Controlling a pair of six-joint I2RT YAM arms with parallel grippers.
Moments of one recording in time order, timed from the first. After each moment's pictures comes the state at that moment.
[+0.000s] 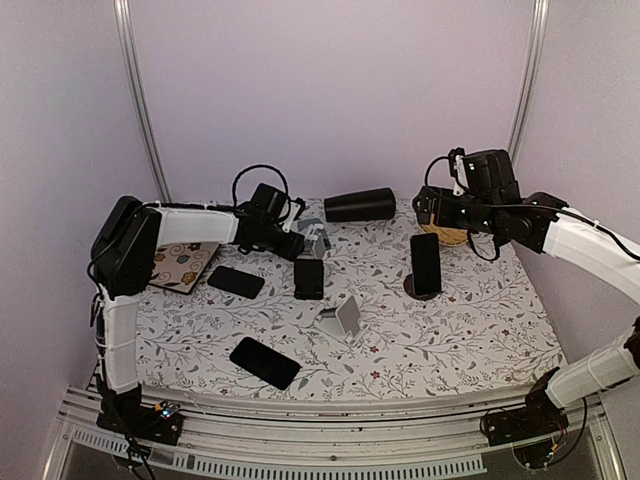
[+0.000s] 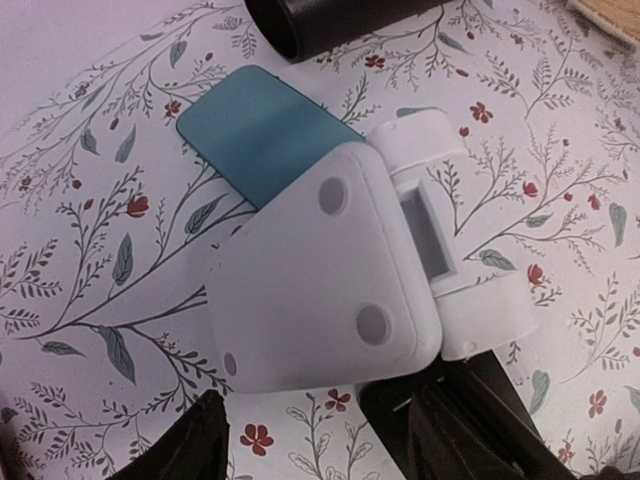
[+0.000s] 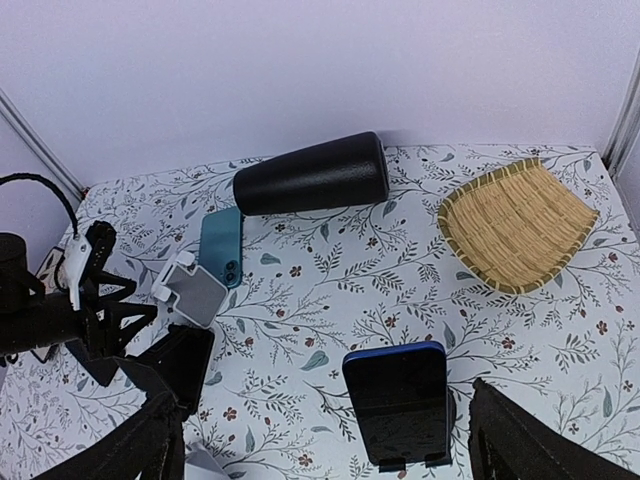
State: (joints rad) left arm -0.57 2.11 1.54 -0.23 -0.07 -0.01; right arm 0.61 1.32 1.20 -0.39 0.30 0.43
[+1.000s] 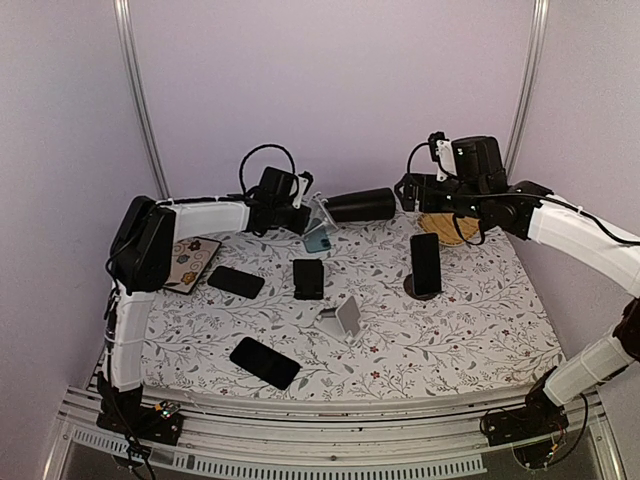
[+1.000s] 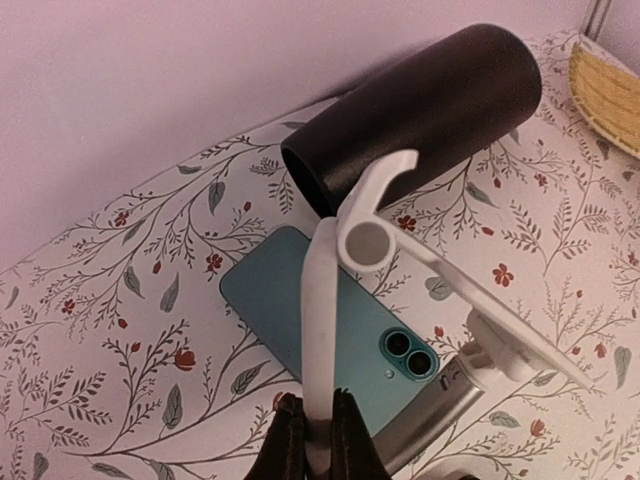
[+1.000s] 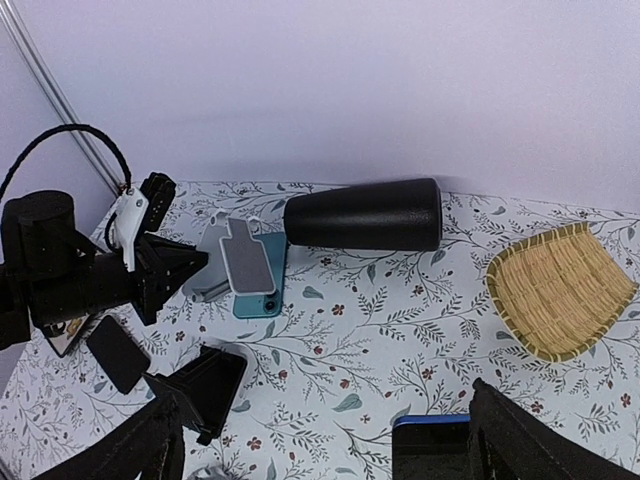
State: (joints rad) left arm -0.56 2.26 1.78 -0.11 -0.14 0.02; right arm 0.61 1.43 1.29 -0.29 0.21 0.31
